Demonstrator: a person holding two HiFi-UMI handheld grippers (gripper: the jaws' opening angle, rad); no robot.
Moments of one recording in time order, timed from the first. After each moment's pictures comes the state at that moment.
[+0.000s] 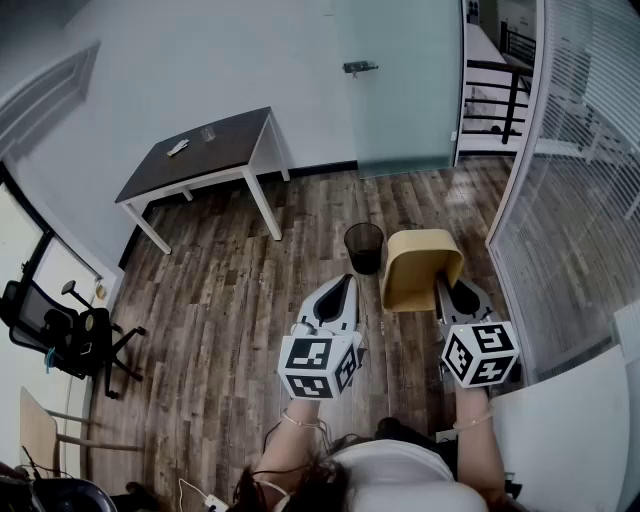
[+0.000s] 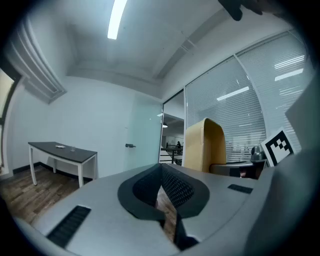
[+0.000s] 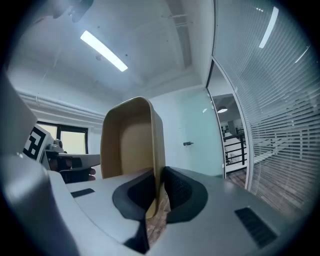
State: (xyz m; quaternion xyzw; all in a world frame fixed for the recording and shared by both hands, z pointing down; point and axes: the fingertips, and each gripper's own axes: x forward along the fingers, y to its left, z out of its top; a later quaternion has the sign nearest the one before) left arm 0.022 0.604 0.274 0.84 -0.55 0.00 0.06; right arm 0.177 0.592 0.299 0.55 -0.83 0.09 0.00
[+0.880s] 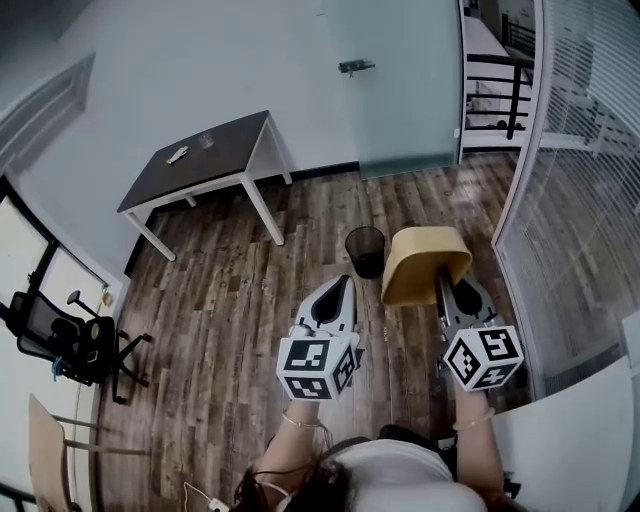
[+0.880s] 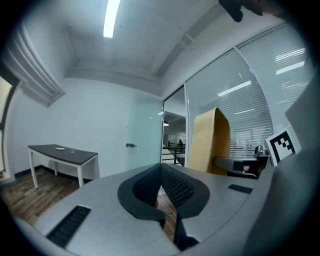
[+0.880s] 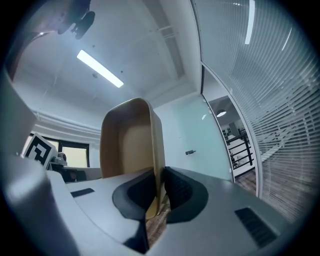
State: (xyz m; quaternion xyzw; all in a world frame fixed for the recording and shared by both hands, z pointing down) left arm 0.066 0.546 0.289 0.83 -0.56 0.01 0.05; right arm 0.226 0.536 0.300 0.53 -0.84 0.09 -0.09
